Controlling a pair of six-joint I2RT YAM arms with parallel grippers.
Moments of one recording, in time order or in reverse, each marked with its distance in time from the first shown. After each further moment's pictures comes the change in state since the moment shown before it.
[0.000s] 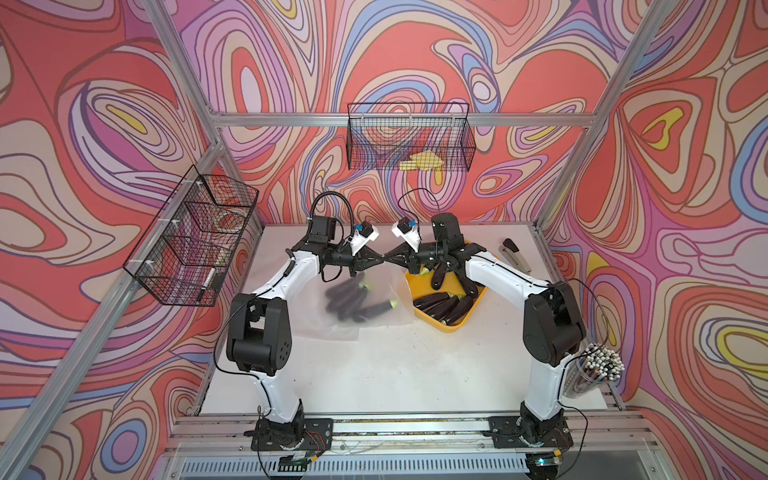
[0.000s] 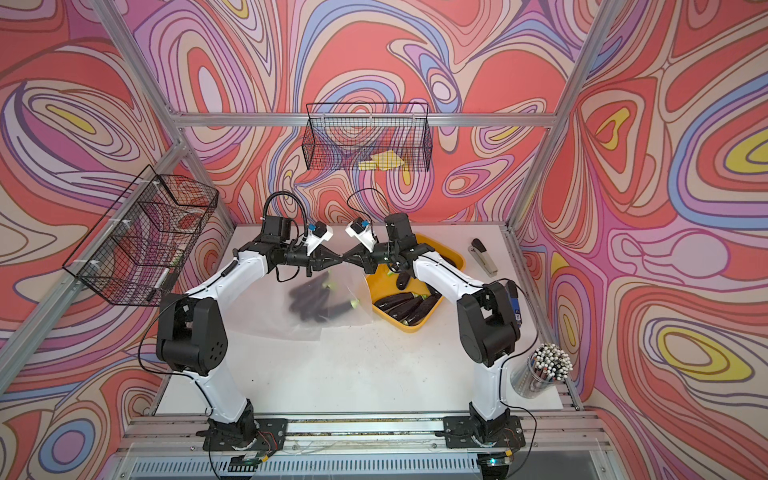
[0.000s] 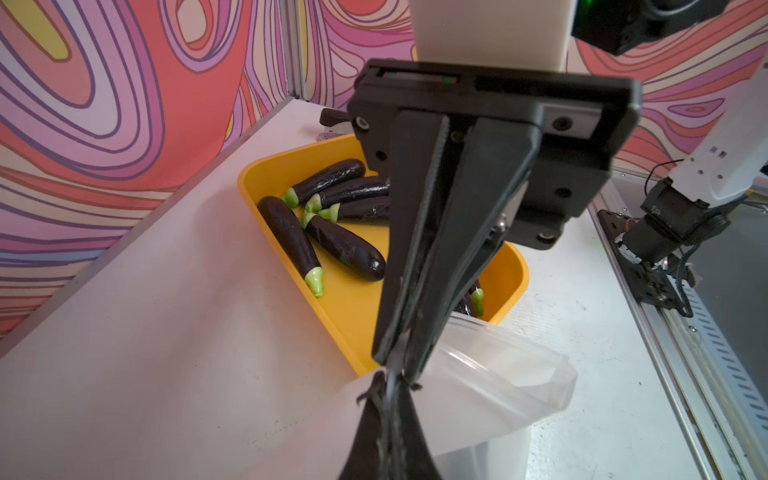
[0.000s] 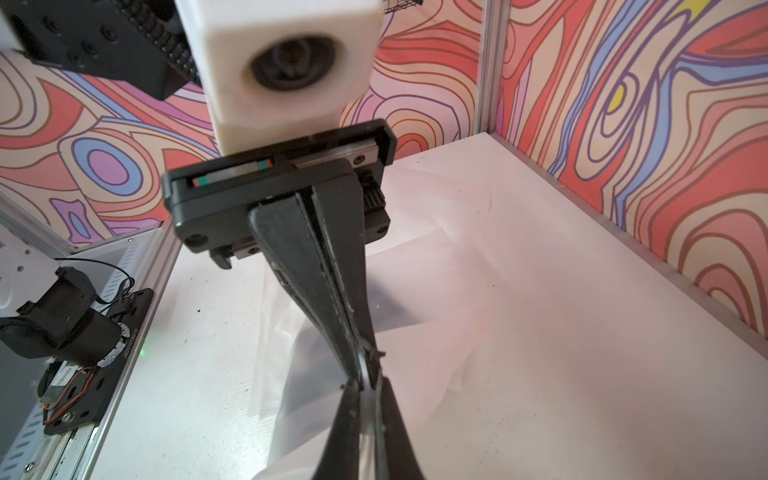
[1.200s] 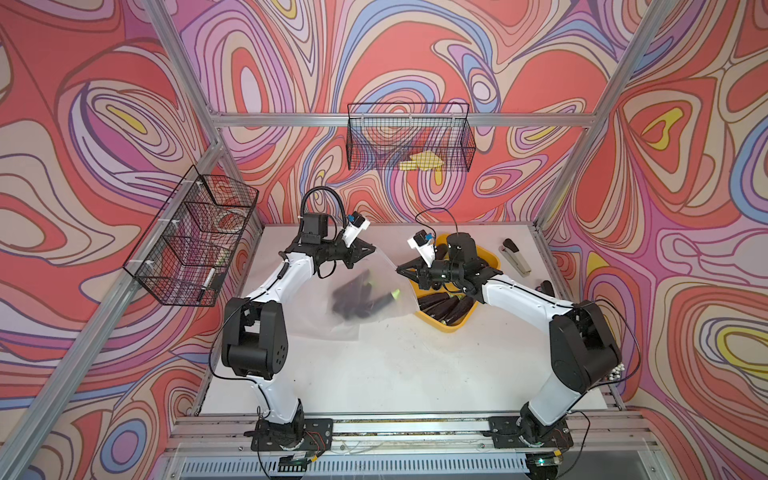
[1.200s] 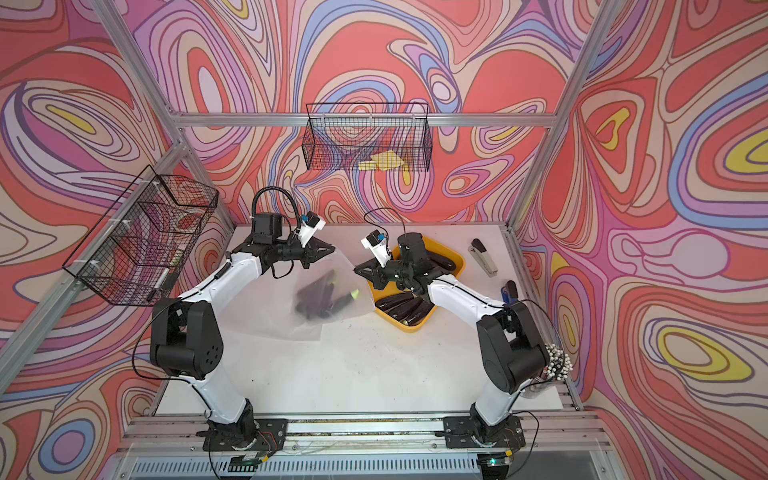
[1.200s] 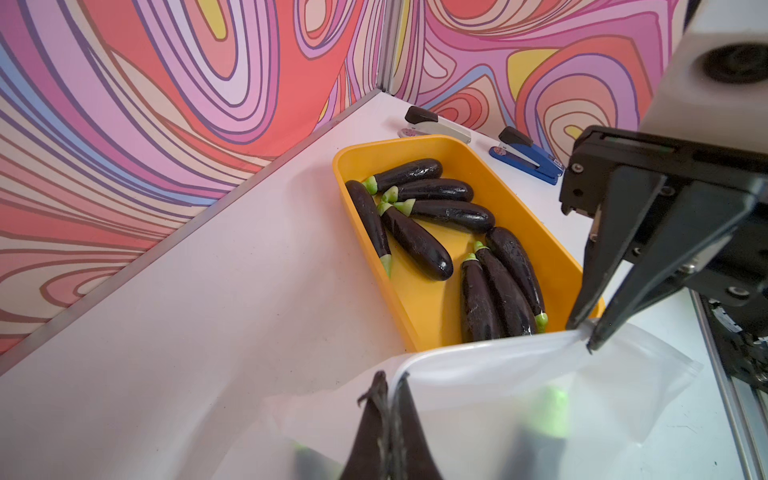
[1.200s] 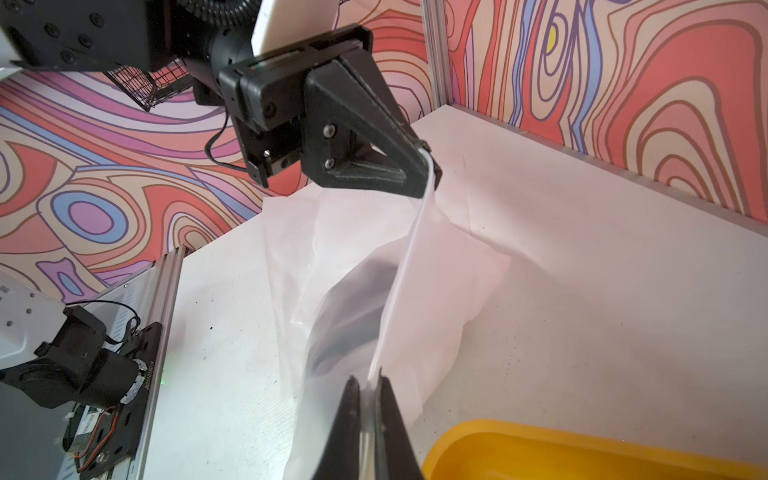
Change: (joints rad) left arm 0.048 -0.035 -0.020 0.126 -0.187 -0.193; right arm 0.001 -0.226 -0.352 0.186 0.118 0.231
